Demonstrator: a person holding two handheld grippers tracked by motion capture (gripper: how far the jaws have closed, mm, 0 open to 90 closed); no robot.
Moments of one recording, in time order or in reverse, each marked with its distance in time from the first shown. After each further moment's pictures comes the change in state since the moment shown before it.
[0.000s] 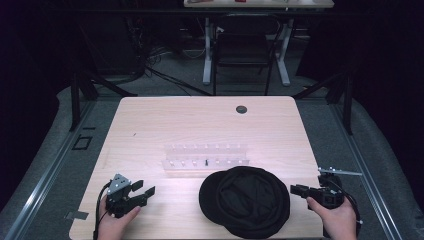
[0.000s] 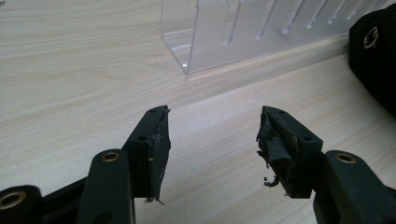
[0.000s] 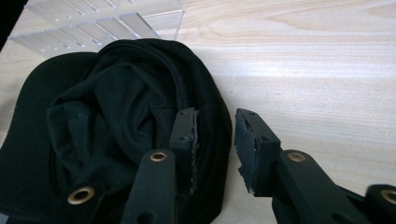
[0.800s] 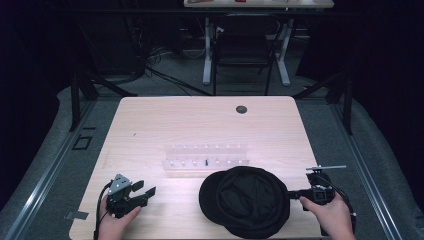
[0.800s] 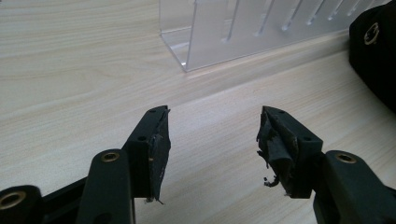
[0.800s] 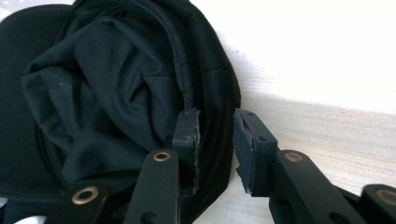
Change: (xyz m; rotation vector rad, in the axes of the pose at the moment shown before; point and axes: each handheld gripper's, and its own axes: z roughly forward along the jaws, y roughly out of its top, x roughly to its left) left arm -0.001 0.000 0.001 0.008 -0.001 0.007; right arm 0.008 0.008 0.020 0.210 -0.034 0.028
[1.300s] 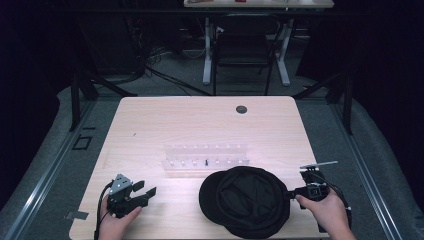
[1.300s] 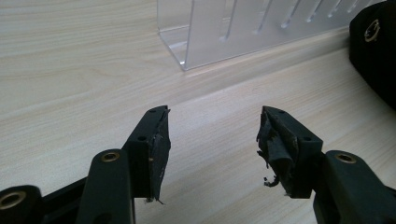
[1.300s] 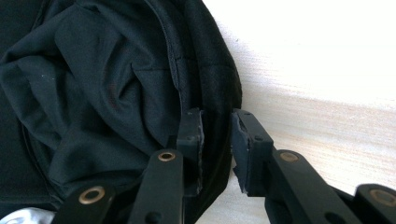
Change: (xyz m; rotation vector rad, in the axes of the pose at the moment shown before) left arm -0.001 0.000 0.001 0.015 0.001 0.013; right arm 0.003 0.009 0.012 0.082 -0.021 -0.010
